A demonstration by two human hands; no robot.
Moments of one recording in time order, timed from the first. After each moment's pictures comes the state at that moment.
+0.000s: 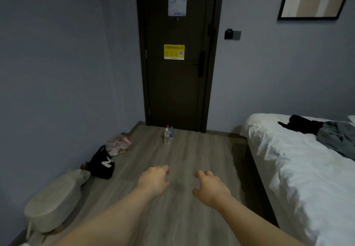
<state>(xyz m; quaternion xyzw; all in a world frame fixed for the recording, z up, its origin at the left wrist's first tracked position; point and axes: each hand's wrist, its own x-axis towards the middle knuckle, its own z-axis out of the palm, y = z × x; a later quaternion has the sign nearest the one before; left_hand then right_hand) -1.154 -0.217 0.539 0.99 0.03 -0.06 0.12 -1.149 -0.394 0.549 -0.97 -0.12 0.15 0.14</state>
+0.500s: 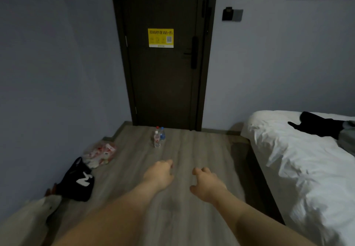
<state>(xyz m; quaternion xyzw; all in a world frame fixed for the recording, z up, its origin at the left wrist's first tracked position) -0.851 -0.199 0.508 0.98 0.01 -0.08 0.16 -0.860 -0.358 0.518 -0.97 -0.07 0.19 0.15</state>
